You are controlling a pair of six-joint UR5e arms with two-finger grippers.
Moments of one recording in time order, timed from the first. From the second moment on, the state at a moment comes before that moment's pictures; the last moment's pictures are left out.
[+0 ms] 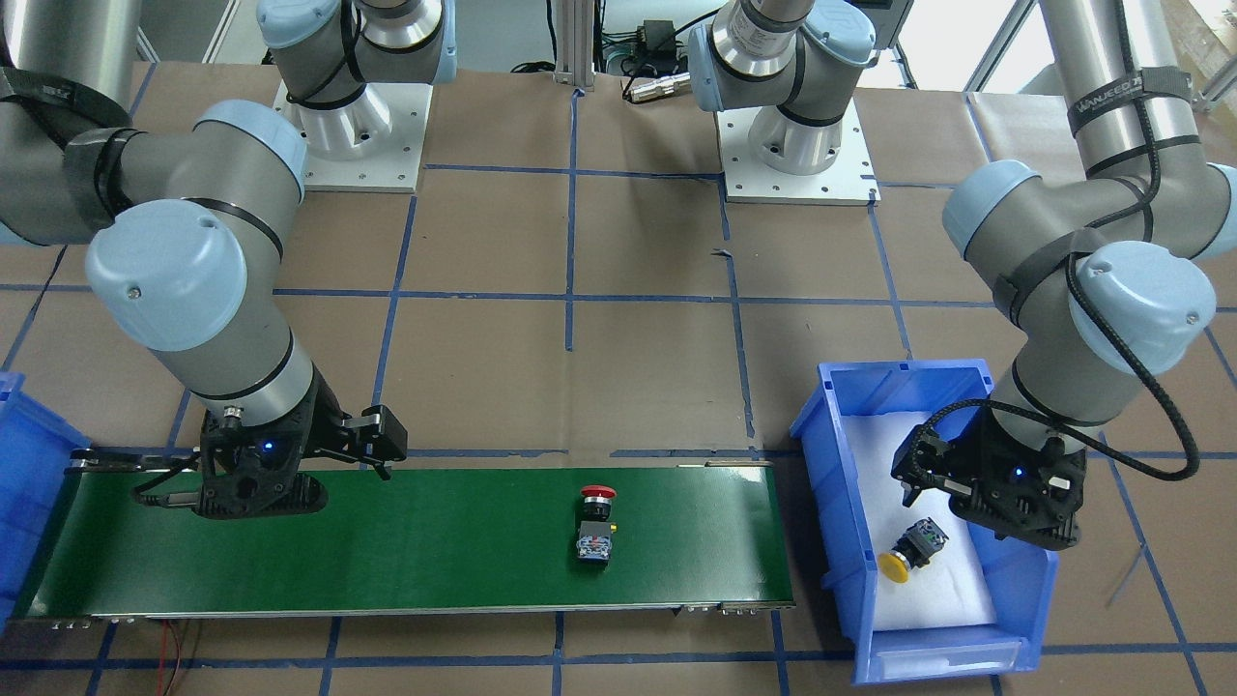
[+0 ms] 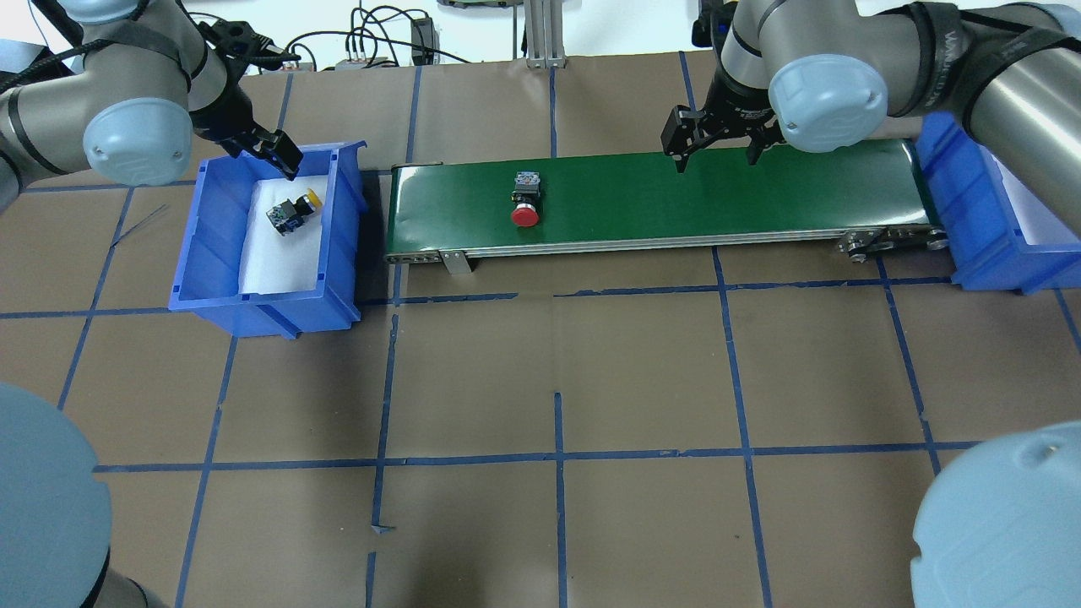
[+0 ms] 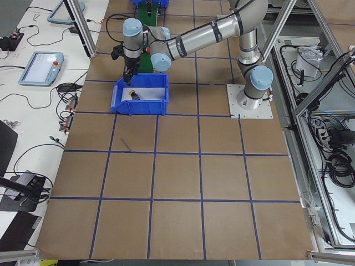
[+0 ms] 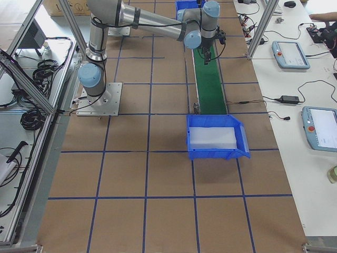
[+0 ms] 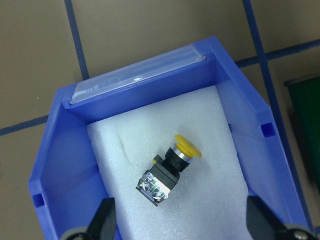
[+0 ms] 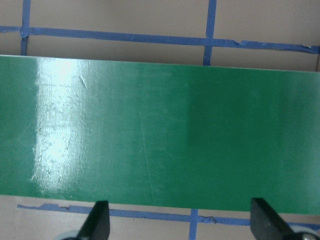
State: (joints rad) left arm -1.38 -1.96 -1.56 -1.02 1.59 0.68; right arm 1.60 -1.18 1.51 -1.98 -1.54 -0.04
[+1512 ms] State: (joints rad) left arm -1.33 -2.03 -1.66 -0.94 1.59 0.99; right arm 1.59 -1.14 1.48 -1.96 -1.54 -0.01
